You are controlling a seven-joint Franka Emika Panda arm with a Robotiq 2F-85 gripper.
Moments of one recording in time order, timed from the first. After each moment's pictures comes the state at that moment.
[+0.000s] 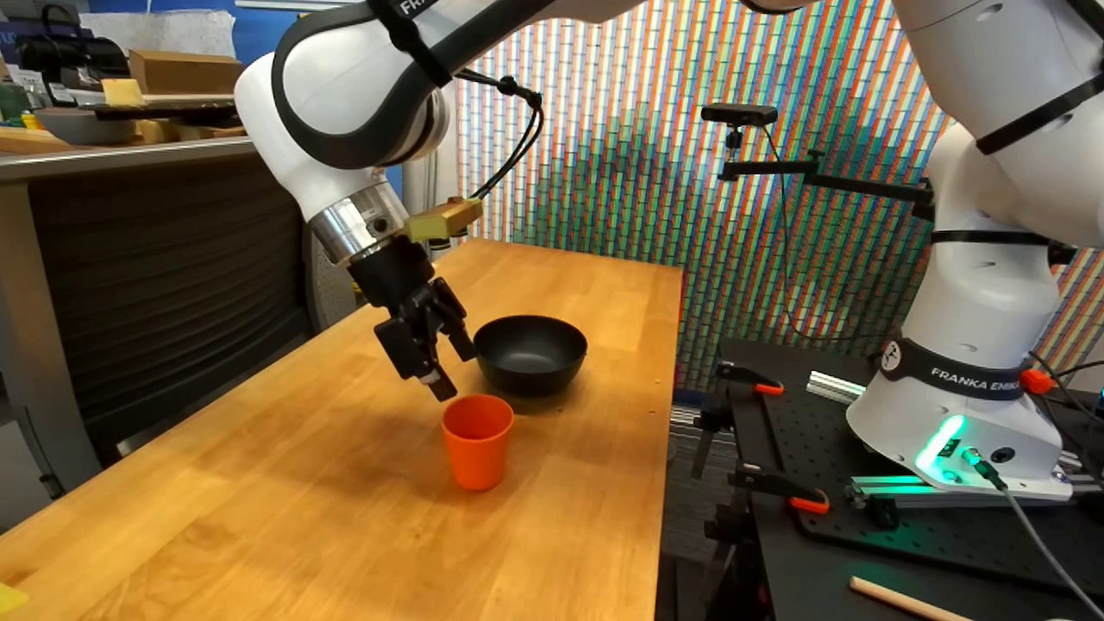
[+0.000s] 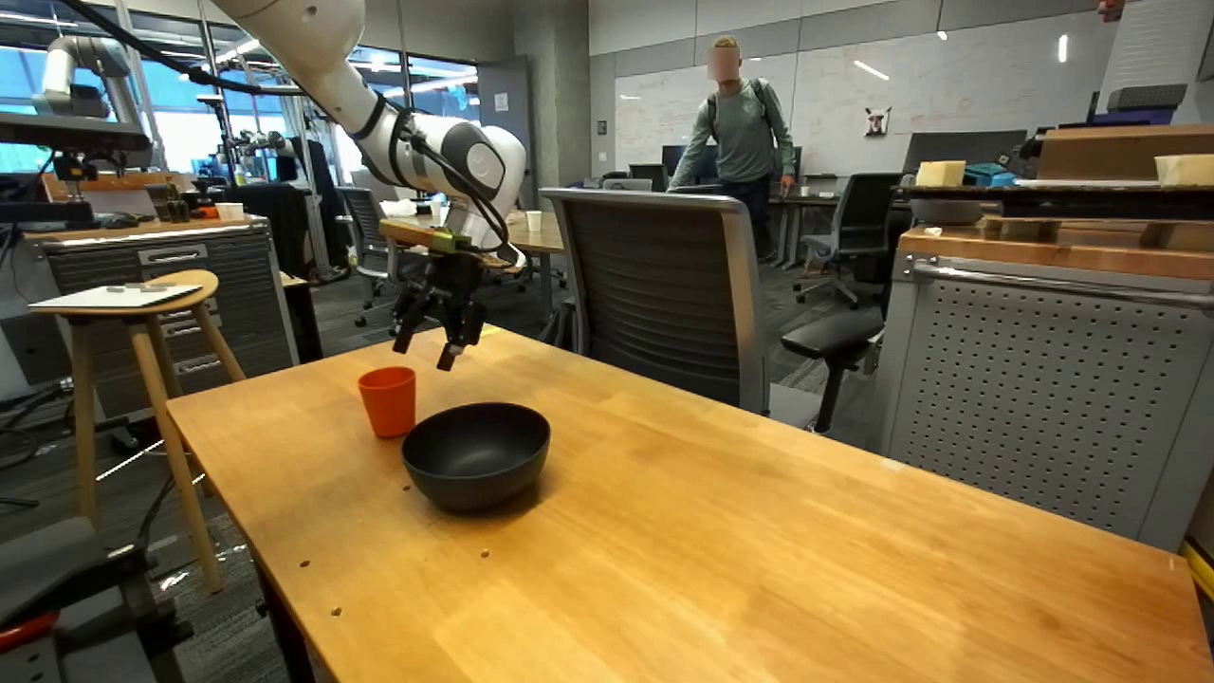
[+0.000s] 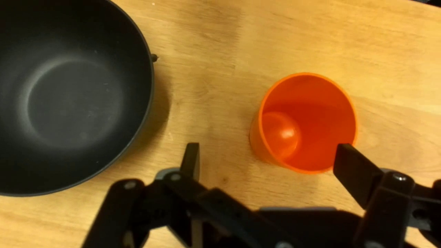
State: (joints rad) arm 0.16 0.74 0.13 -1.46 0.03 1.66 0.06
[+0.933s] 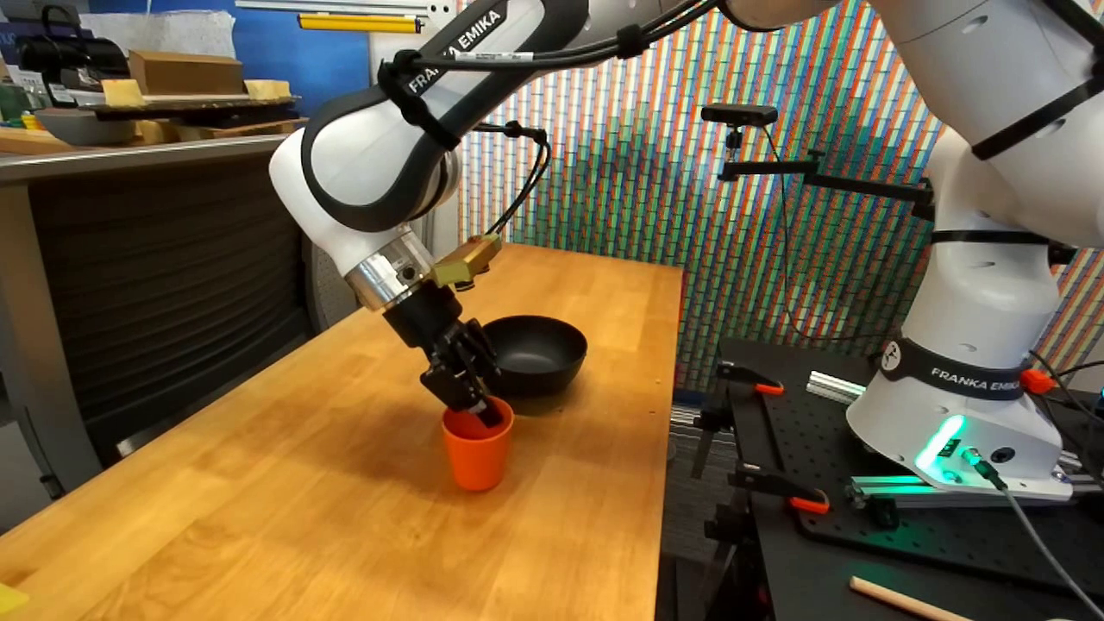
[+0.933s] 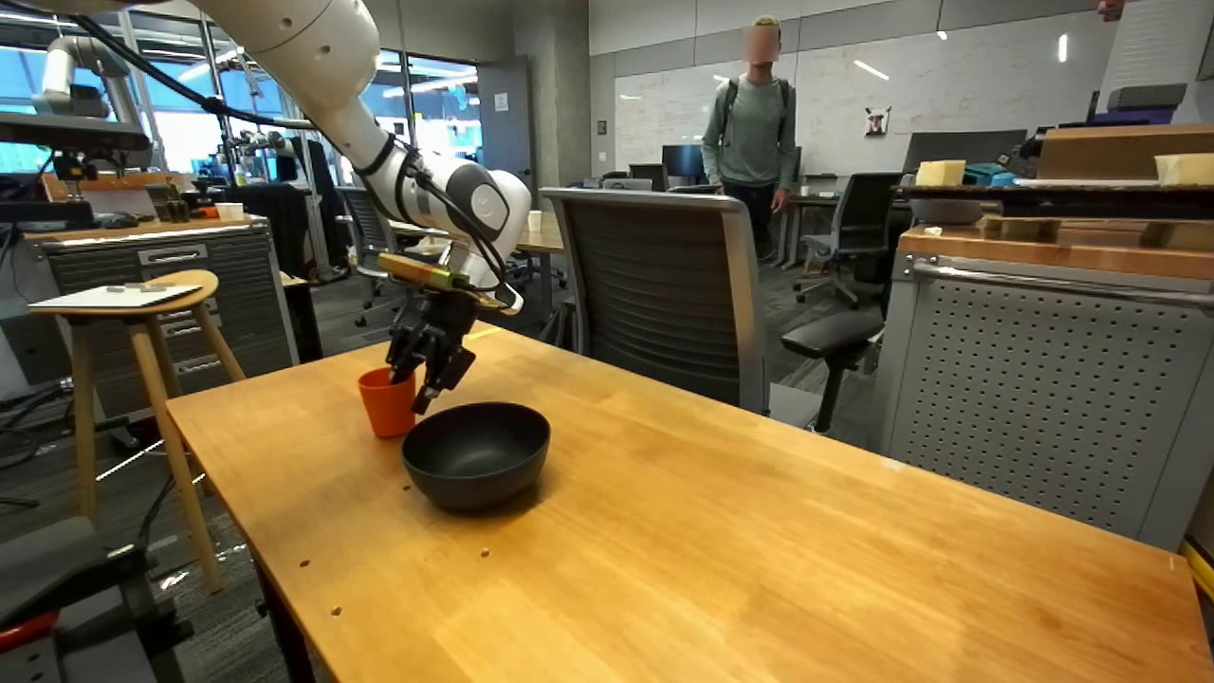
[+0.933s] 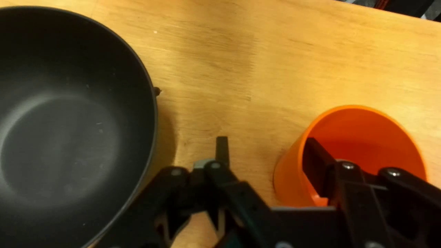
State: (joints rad) arm 0.15 0.79 0.11 -1.50 0.04 1.65 0.06
